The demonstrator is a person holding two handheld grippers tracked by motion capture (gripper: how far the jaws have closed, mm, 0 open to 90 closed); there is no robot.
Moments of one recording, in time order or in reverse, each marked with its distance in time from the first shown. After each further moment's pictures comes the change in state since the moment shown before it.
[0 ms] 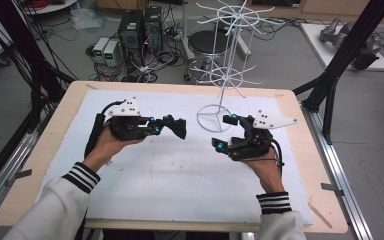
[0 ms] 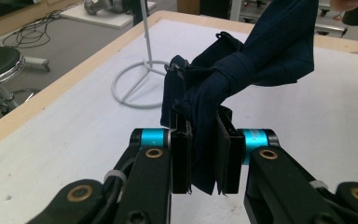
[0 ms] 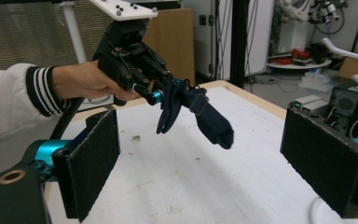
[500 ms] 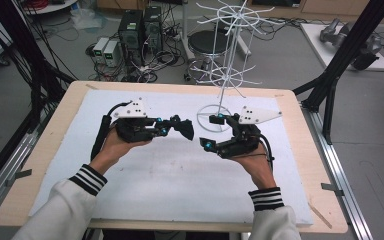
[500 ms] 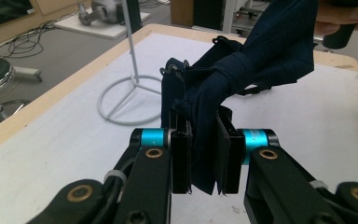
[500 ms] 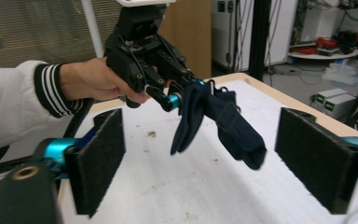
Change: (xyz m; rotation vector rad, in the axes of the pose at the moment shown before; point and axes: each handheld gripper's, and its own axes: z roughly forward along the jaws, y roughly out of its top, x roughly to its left) left arm -0.014 0.009 0.011 -0.041 -0.032 -0.001; right arm 0.005 0.010 0.026 0.053 0.076 -0.004
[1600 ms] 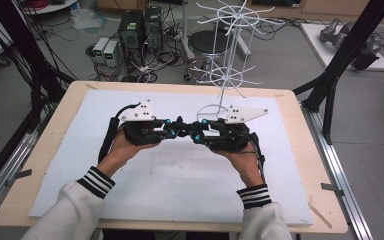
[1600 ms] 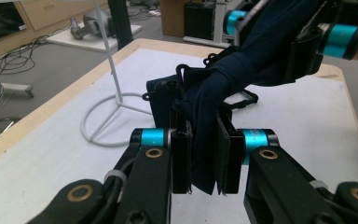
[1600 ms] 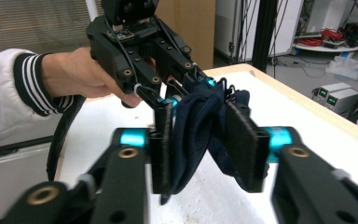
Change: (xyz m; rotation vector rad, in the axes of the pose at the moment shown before) left arm -0.015 0.010 0.010 -0.042 -0.025 0.025; right arm 0.004 0.003 0.022 0.063 -0.003 -0.043
